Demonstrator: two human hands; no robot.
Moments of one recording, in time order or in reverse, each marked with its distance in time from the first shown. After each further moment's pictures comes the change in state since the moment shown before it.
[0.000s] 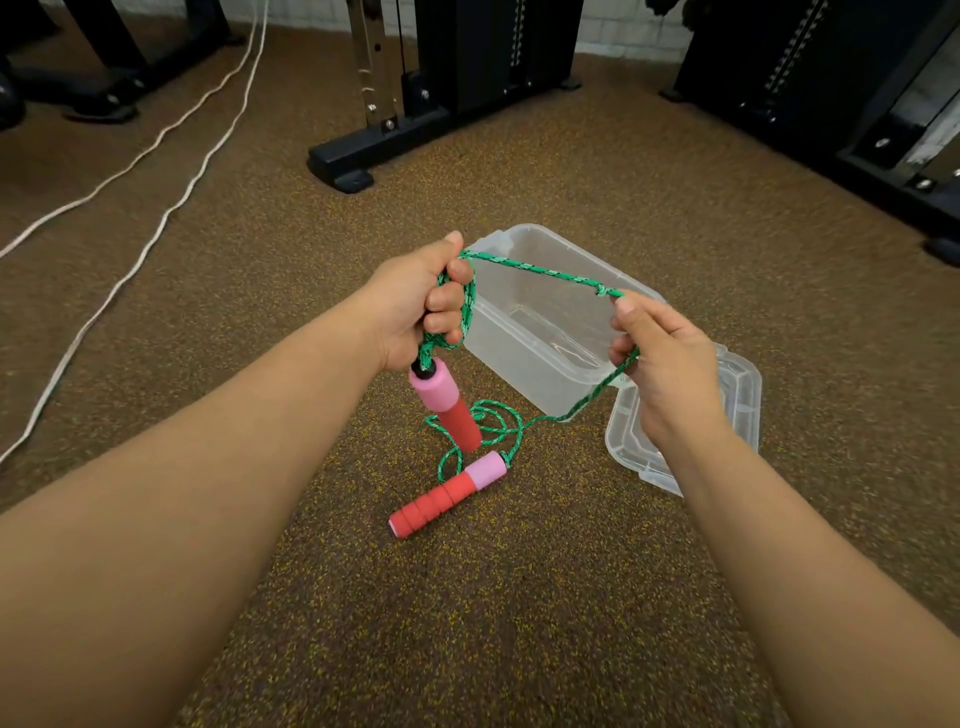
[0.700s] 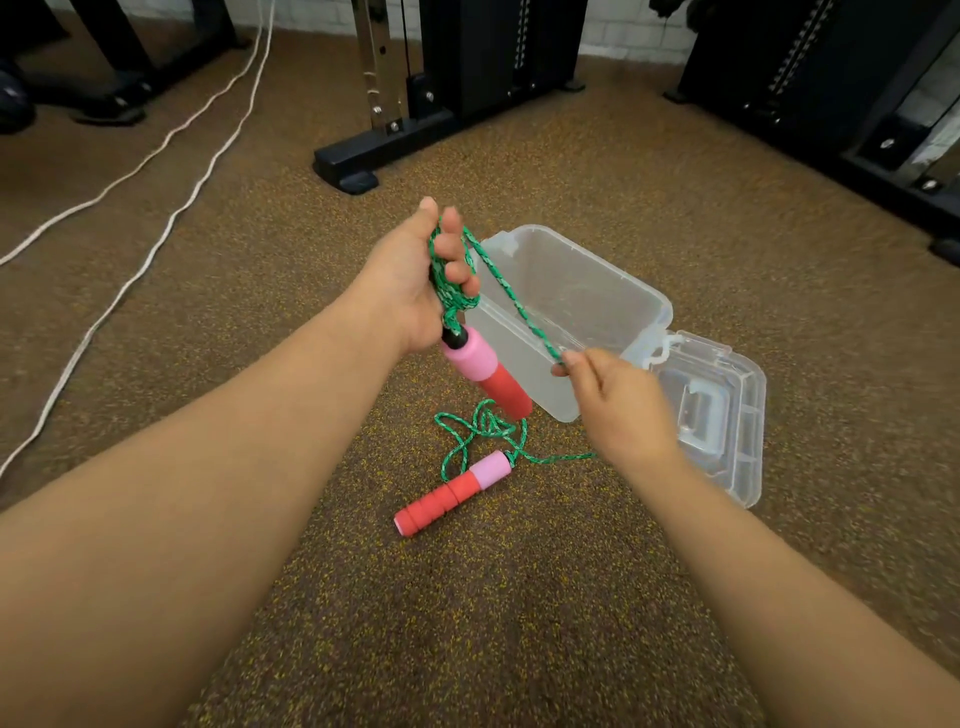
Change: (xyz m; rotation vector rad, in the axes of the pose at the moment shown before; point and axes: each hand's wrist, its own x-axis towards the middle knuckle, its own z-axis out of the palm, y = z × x) left_hand -0.001 0.013 0.009 -0.400 0.124 0.134; right_hand -0.023 0.030 0.004 -1.010 -0.205 -0.229
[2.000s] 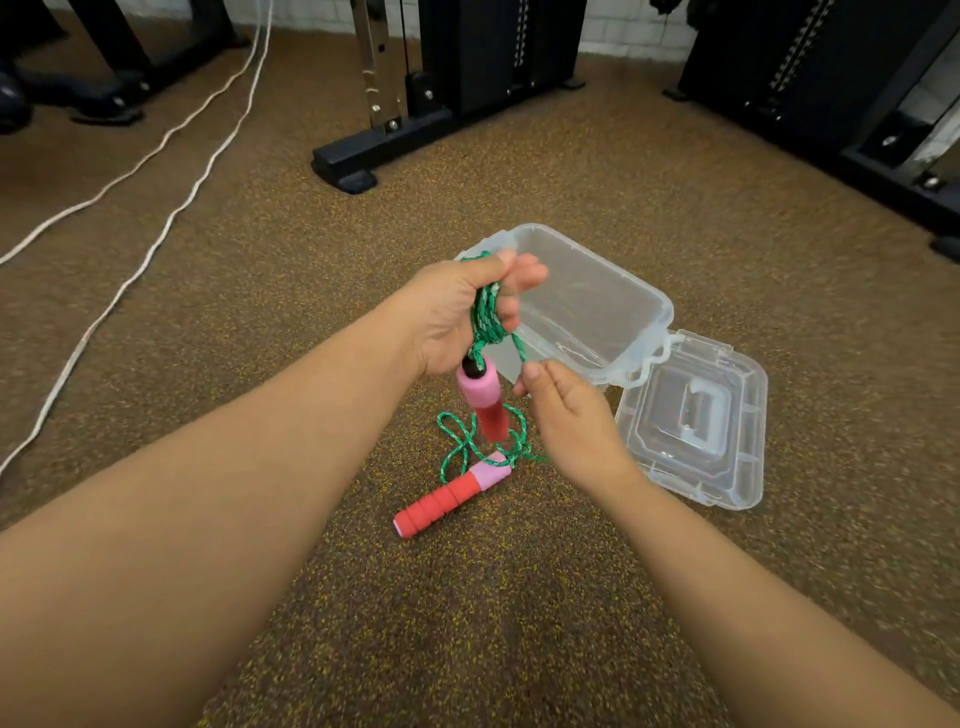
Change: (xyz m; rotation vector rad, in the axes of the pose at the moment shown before) left_hand 0.000 -0.024 0.007 0.249 -0.212 -0.065; right_hand -0.008 -0.013 0.034 0.448 -0.107 -0.060
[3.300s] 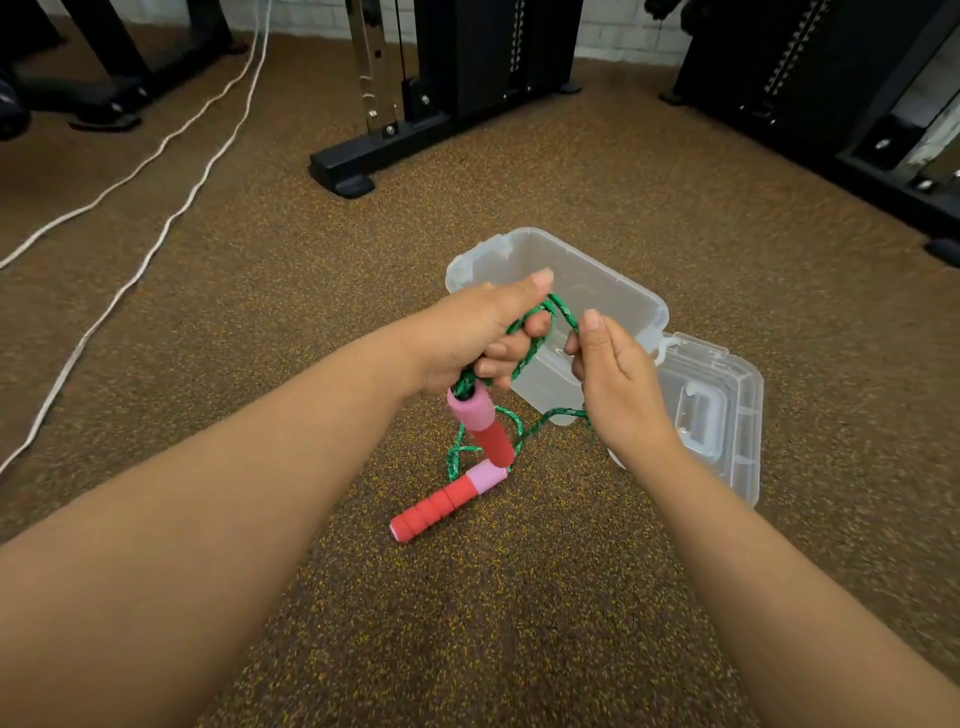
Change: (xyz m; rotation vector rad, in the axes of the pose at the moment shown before) left_hand -0.010 -0.007 0.012 0.502 -0.209 -0.082; right_hand 0.018 -0.010 -0.034 0.122 0.193 -0.056
